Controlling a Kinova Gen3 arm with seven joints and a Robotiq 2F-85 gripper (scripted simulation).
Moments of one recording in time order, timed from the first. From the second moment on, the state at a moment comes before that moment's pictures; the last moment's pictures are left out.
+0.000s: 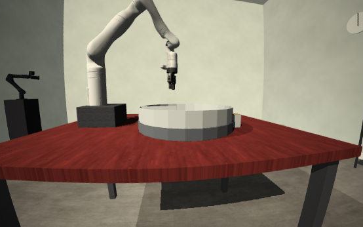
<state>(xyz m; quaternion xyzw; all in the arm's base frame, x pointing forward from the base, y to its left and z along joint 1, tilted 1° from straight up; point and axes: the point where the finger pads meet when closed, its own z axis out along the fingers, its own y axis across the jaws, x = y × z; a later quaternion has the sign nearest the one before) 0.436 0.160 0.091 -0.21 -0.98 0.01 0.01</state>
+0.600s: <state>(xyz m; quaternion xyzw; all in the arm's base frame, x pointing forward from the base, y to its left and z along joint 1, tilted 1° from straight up) 0.429 0.165 0.096 -0.09 -1.00 0.01 0.01</state>
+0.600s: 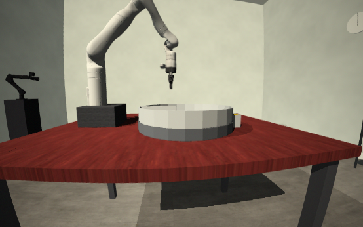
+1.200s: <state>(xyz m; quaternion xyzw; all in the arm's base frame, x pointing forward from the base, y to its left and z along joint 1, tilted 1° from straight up) 0.427 0.154 0.099 -0.07 -1.00 0.01 0.00</state>
